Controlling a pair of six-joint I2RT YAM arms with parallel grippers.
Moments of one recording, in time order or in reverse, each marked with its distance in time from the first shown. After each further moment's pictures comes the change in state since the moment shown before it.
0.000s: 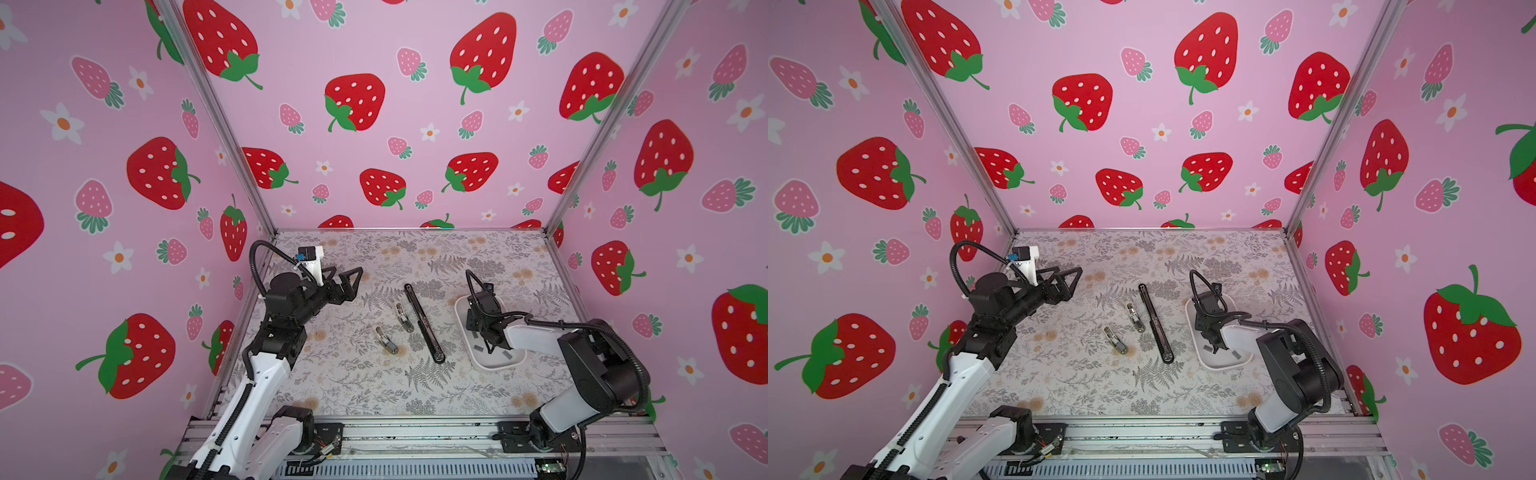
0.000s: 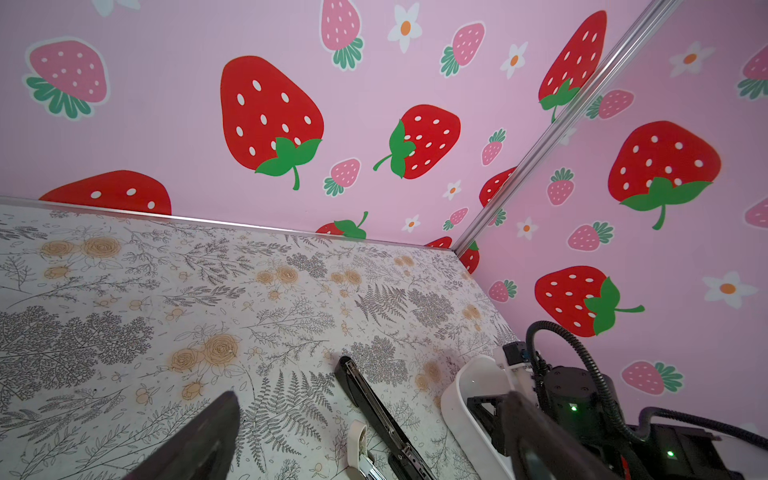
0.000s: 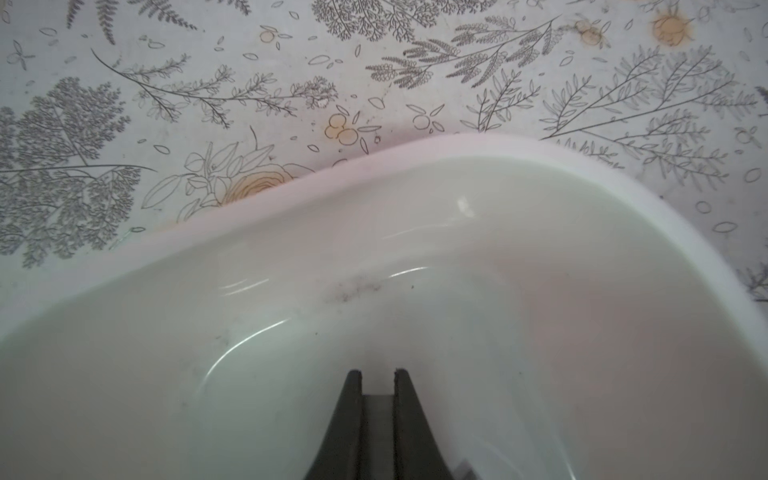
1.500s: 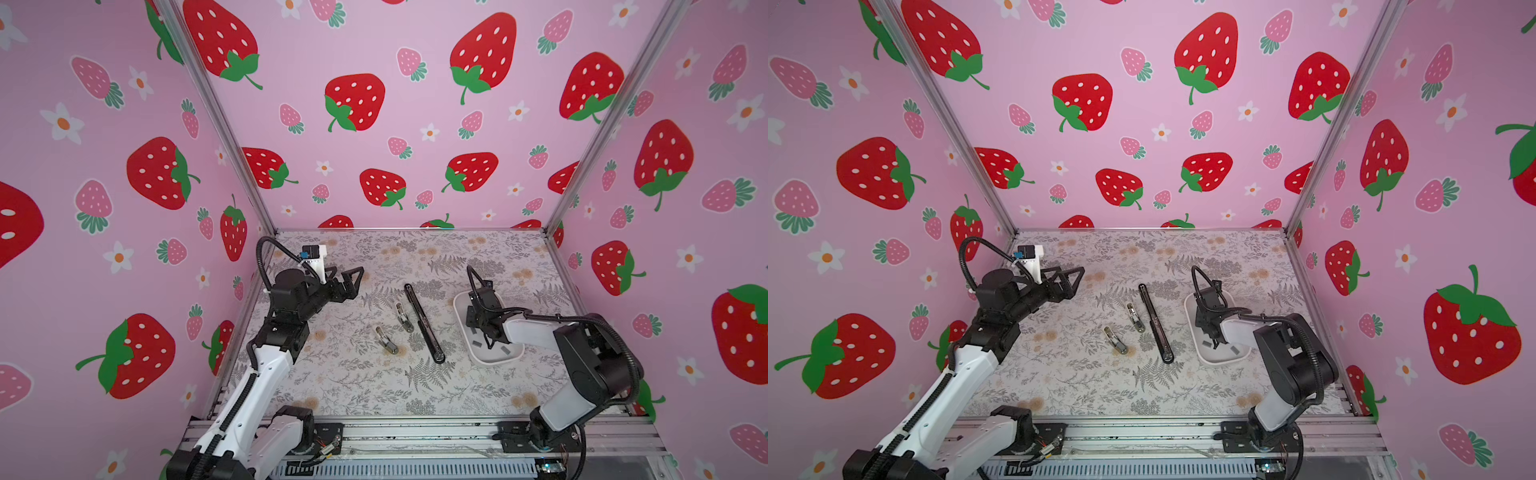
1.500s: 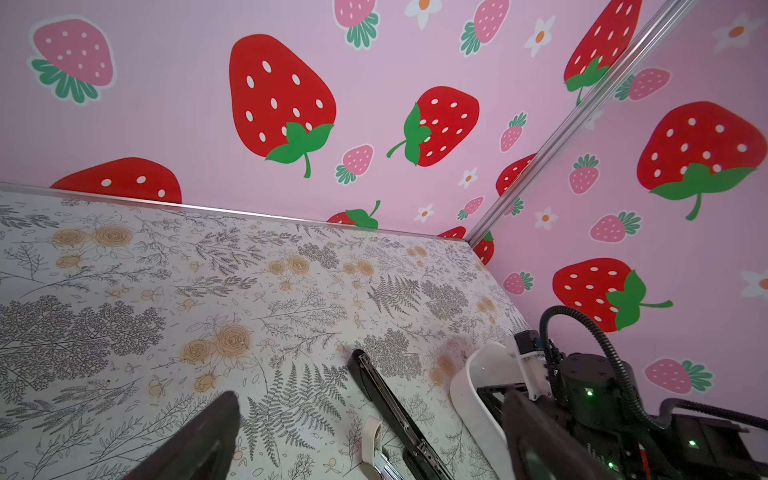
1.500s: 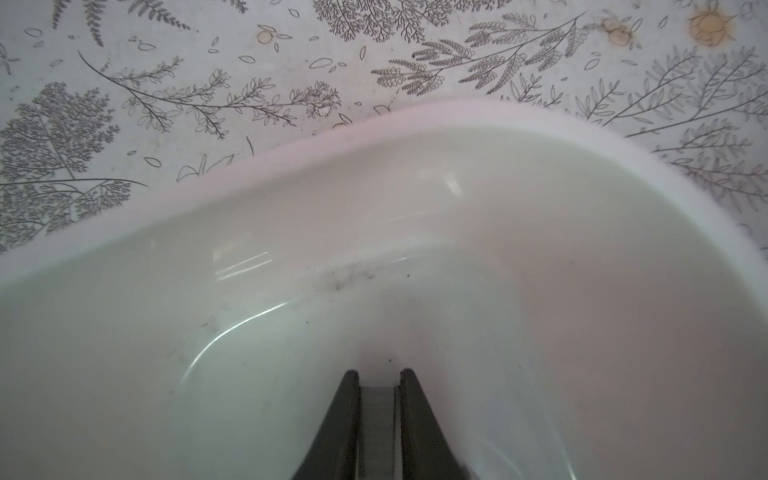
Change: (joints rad) left arm -0.002 0.061 0.011 0.000 -0.015 0.038; right arm -0.041 0.042 0.042 -0.007 -0.049 -0.024
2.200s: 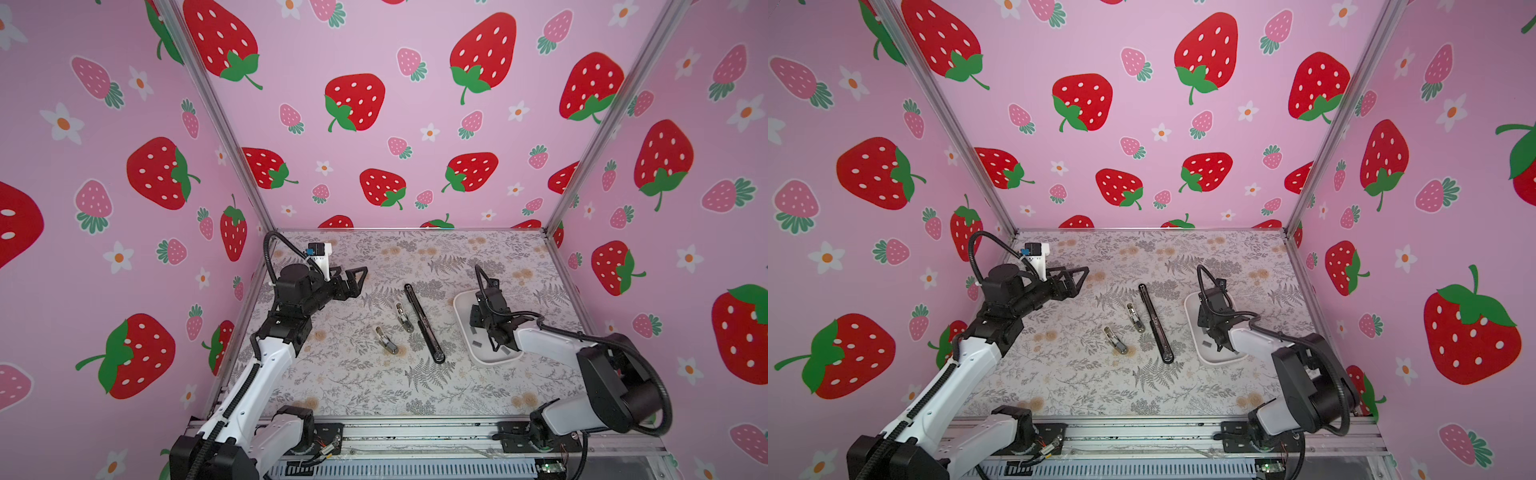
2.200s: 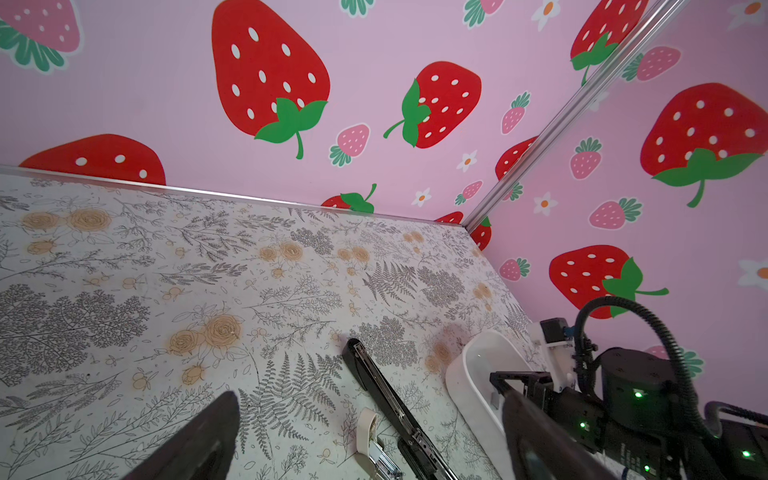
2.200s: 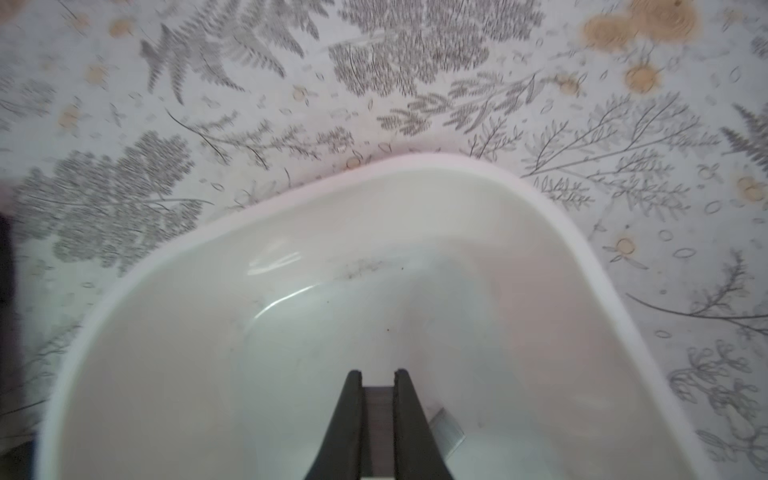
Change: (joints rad) left arm -0.022 0.072 0.050 -0.041 0.030 0.004; right arm 0.016 -0.220 -0.059 -0.027 -0.008 -0.004
